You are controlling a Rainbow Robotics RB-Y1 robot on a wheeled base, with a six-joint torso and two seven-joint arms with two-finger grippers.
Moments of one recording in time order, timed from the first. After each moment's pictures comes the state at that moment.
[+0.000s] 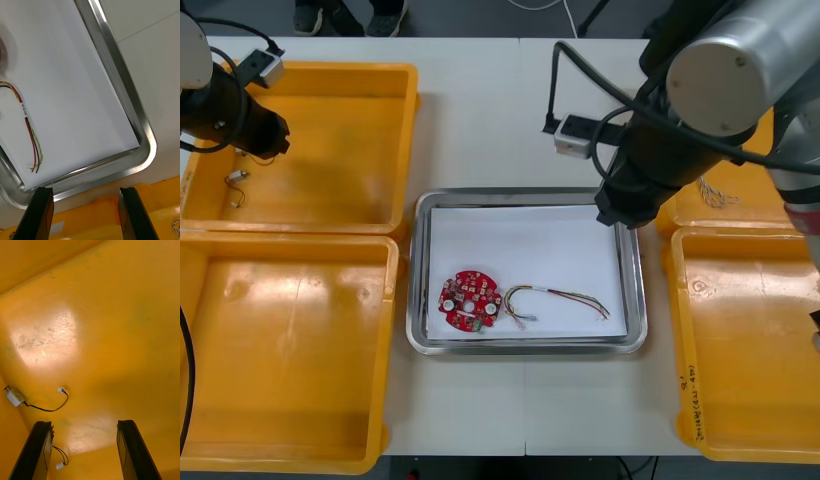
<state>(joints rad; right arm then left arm) -0.83 -0.54 0.31 -1.84 -0.80 1.92 1.91 -0.85 0.61 0.07 -1.16 0.47 1.41 -1.99</state>
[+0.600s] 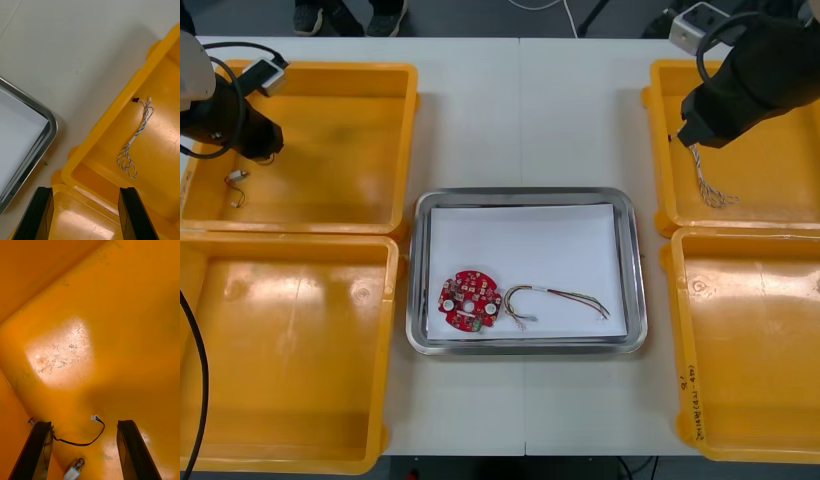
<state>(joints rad) -0.89 -0.68 0.11 -1.77 -0.73 1.92 1.66 -0.92 0.62 0.07 -0.88 0.48 1.16 -2.27</state>
